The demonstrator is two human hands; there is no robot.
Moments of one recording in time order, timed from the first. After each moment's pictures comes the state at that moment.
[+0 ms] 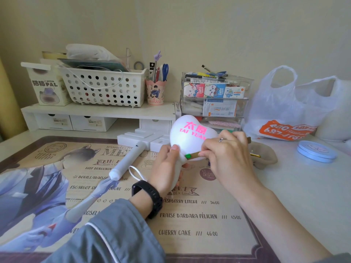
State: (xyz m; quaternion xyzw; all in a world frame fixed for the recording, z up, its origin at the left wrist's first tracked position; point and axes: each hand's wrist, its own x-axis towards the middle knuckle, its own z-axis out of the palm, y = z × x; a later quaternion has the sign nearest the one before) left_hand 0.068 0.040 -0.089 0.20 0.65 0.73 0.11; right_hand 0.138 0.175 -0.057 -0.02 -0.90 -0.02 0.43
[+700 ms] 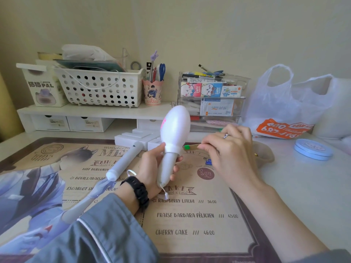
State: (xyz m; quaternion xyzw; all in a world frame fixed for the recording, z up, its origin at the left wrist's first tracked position) left_hand 0.055 0.025 -0.077 0.11 0.44 0.82 0.36; right_hand 0.144 0.182 -0.049 0.02 -0.86 -0.02 0.51
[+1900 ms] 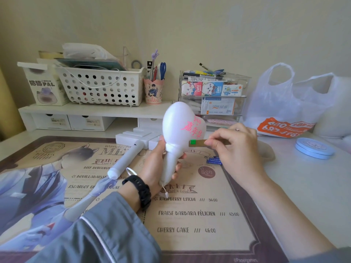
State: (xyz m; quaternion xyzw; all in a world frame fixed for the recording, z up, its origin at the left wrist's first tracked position) left_hand 0.062 0.029 -0.073 0.18 0.49 0.80 0.29; right_hand 0.147 0.185 -0.043 -0.03 -0.86 0.17 0.47
